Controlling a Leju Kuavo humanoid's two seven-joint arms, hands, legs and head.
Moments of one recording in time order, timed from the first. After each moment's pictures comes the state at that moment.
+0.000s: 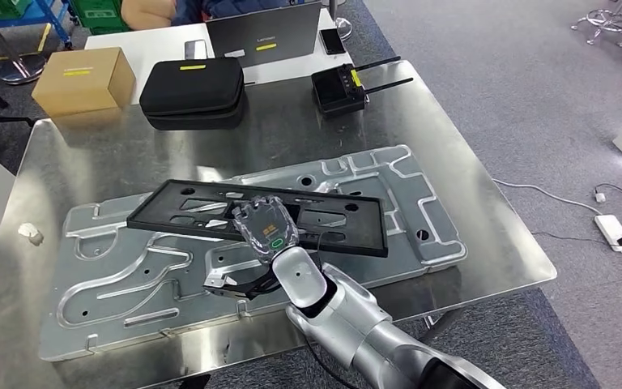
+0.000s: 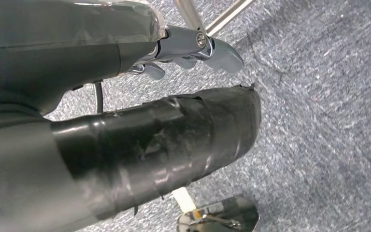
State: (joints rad) left arm -0.14 -0.18 0.91 -0.22 -1.41 0.22 -0.30; right arm -0.75 0.35 0.92 -0.52 1.56 -0.36 0.11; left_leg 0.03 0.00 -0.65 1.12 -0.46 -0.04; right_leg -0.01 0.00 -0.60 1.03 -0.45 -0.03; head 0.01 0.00
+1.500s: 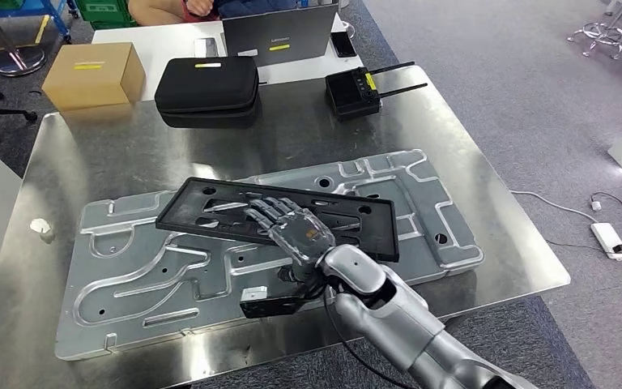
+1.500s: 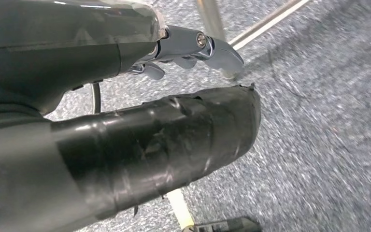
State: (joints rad) left arm -0.10 -0.17 0.93 -0.22 -1.33 0.27 -0.35; right arm -0.61 0.04 0.88 -0.97 1.00 -0.11 -0.26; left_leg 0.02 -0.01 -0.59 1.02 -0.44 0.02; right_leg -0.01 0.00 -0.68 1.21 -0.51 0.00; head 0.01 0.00
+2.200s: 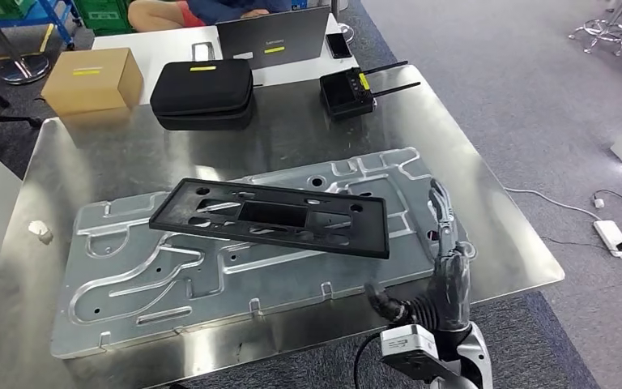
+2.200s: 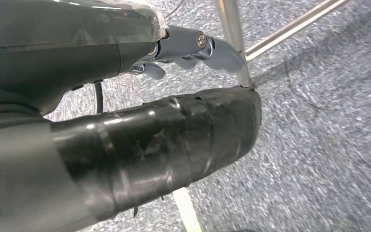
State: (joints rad) left arm -0.08 -0.18 0.96 -0.22 -1.31 0.33 -0.33; right arm 0.01 -0.01 0.43 -1.78 0.57 -0.40 -0.49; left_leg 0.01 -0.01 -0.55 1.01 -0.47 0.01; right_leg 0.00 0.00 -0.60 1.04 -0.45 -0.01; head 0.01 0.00
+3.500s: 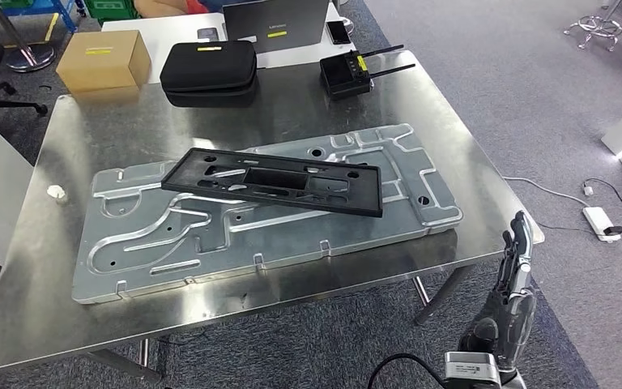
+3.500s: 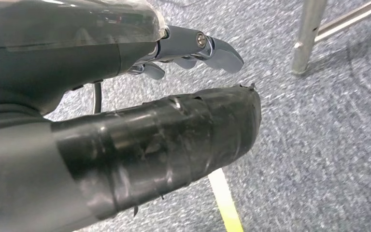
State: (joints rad) left arm -0.07 -0.19 0.99 -0.22 -1.29 0.34 -0.31; right arm 0.20 0.05 0.28 -1.88 0.49 -0.49 -0.56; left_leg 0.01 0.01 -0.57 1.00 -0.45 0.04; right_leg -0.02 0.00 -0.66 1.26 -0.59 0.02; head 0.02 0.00
